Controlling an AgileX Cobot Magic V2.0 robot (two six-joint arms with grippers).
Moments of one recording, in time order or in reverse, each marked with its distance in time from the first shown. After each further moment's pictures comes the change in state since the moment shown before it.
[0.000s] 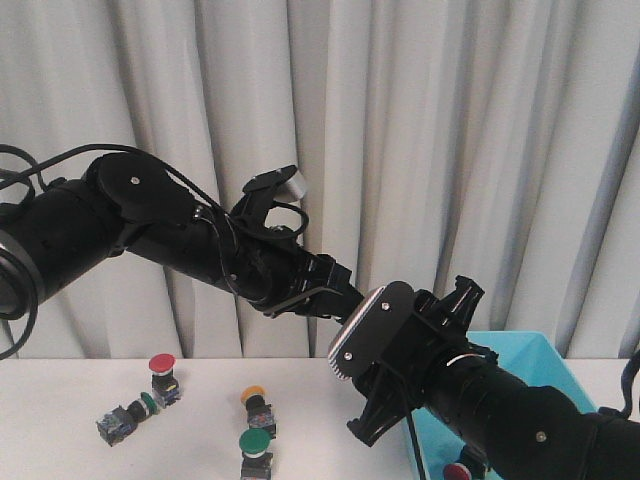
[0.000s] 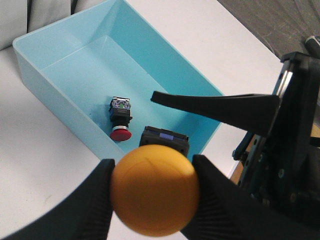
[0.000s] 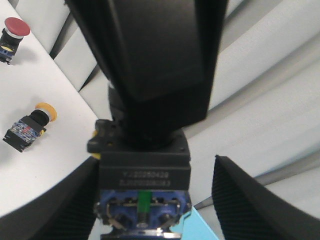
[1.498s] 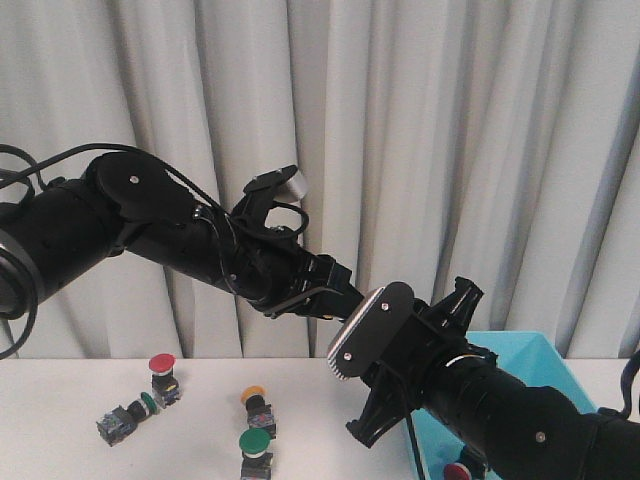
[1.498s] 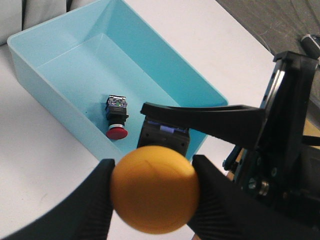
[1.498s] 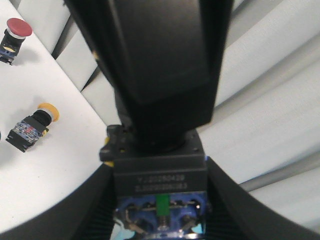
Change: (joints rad) left arm 0.000 0.000 -0.001 -0.007 0.012 0.000; right arm 0.000 0.000 0.000 0.004 0.003 0.003
